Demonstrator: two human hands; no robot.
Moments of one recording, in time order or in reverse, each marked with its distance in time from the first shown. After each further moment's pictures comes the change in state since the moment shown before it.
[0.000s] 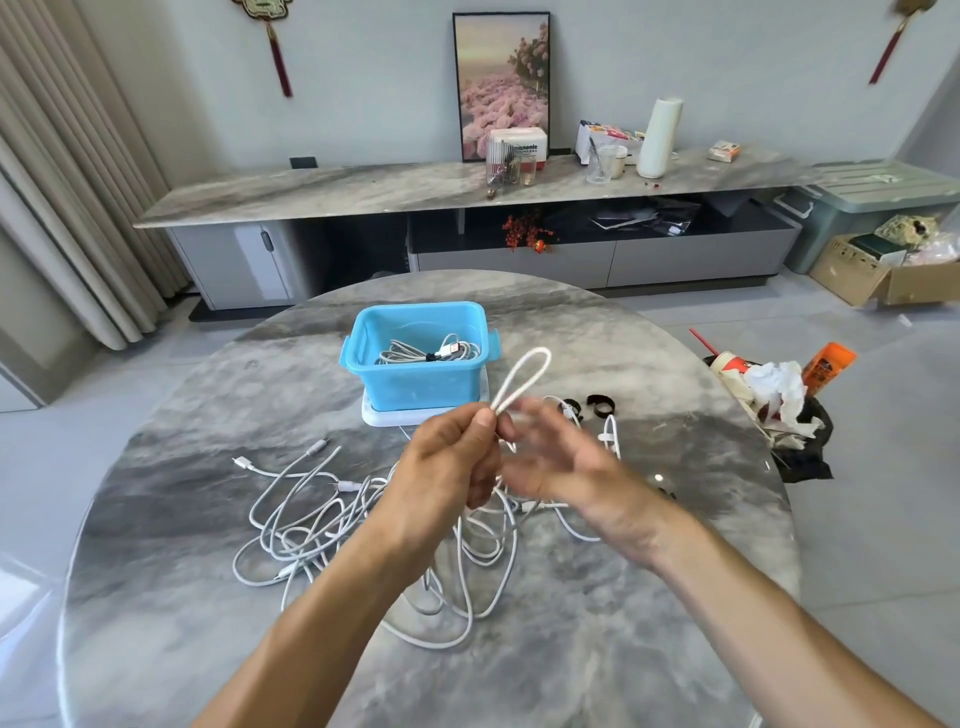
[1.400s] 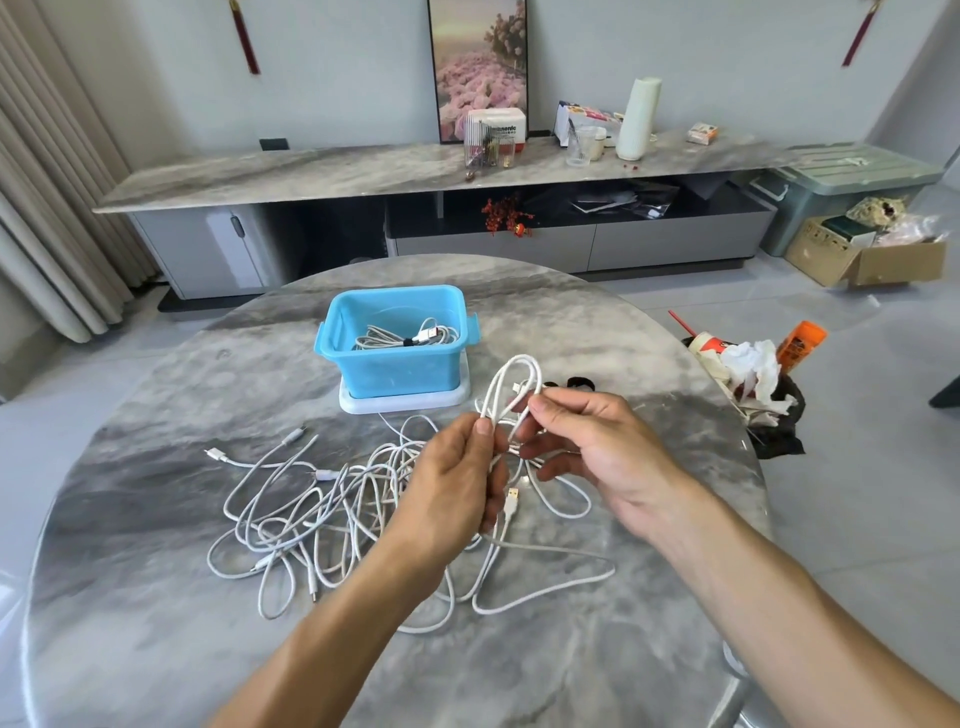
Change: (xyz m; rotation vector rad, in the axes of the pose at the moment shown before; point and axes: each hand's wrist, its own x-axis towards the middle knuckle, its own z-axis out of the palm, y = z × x) left_hand -0.007 -0.024 0.023 0.116 0.082 -0.079; right_hand -0.008 -0.013 -0.011 0.025 0.369 0.052
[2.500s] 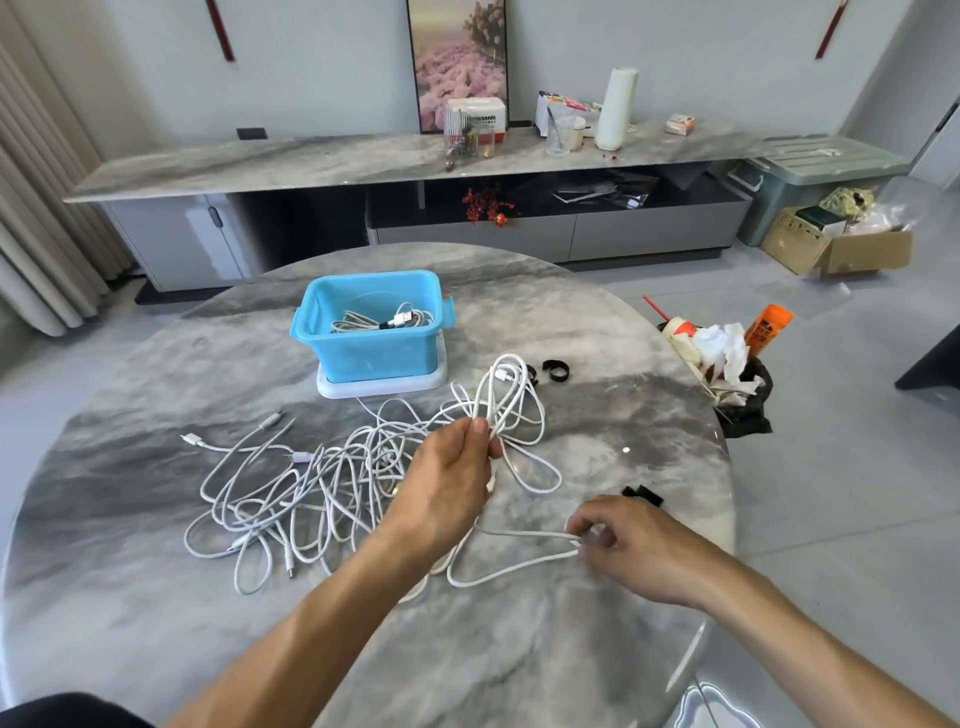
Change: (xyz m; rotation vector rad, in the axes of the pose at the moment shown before) left_hand -0.004 -0.020 0.014 0.255 -0.006 0.020; right_hand -0.057 0.077 -0.079 -1.121 -0.196 0.113
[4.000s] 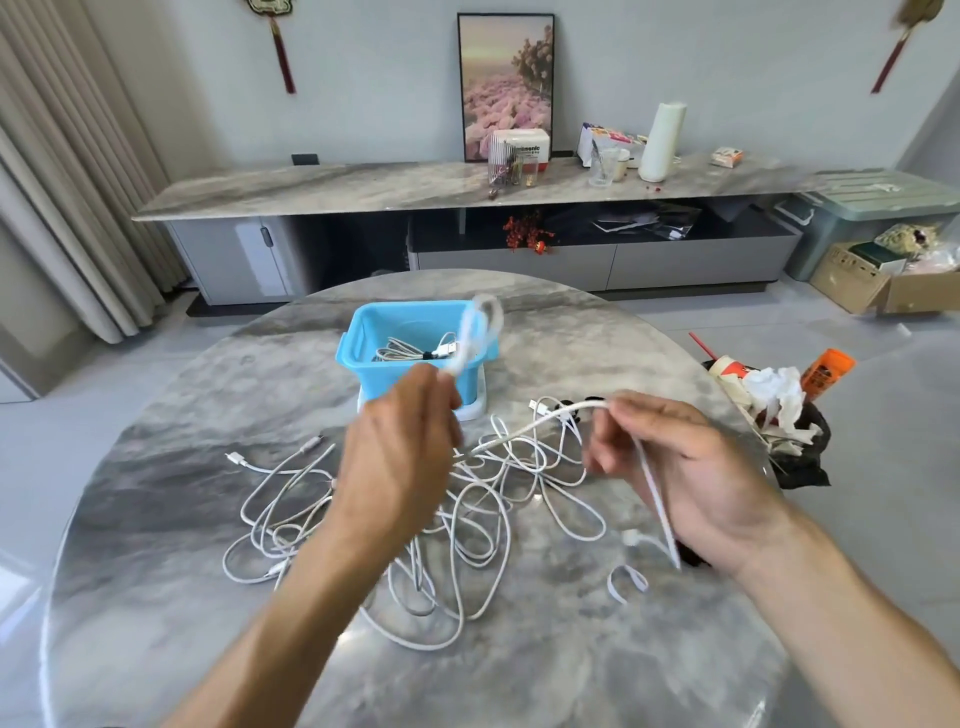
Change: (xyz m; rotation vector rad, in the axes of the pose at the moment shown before) left_hand 0.014 0.032 -0.071 0.554 0.419 0.372; right_hand 0.020 -0.091 -0.074 1.281 0.050 -0.349
